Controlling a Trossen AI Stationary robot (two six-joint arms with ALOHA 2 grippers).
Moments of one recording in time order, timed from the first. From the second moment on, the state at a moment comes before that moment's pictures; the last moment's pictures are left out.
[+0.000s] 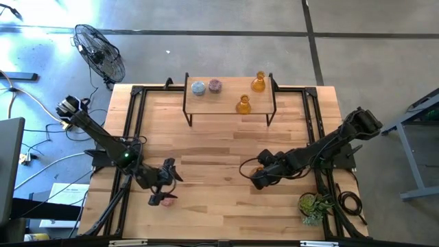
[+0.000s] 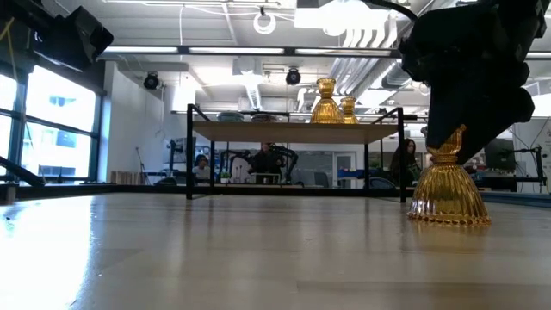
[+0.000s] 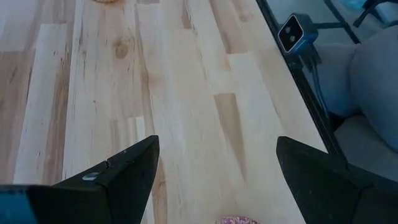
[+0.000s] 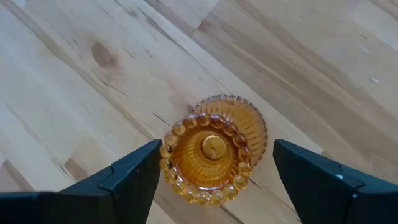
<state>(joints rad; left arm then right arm) -0.67 1.09 0.66 -0.24 -0.25 -0.42 0.43 1.49 0.90 -0.63 0.26 1.29</state>
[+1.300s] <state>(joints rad) -0.67 1.13 0.66 -0.24 -0.23 -0.42 0.48 1.45 0.92 -0.57 0.58 1.05</state>
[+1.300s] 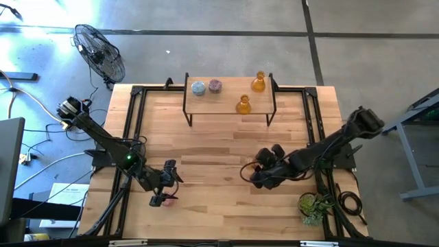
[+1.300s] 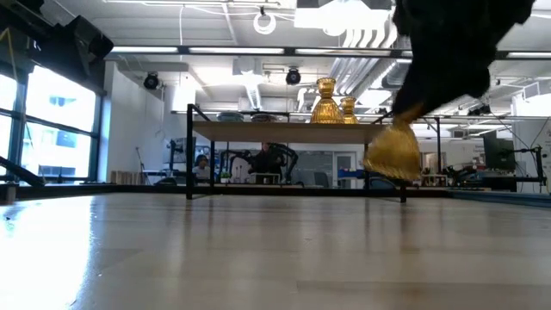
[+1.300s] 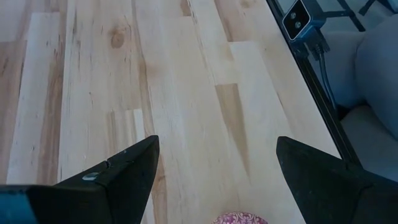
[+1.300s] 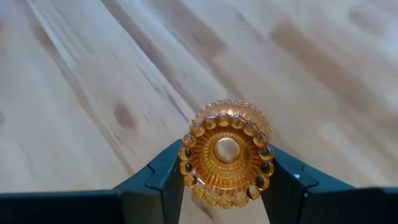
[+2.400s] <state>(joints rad) -0.67 1.13 0.66 -0.23 -0.24 -0.43 0.29 1.33 1.56 -1.10 0.79 0.58</state>
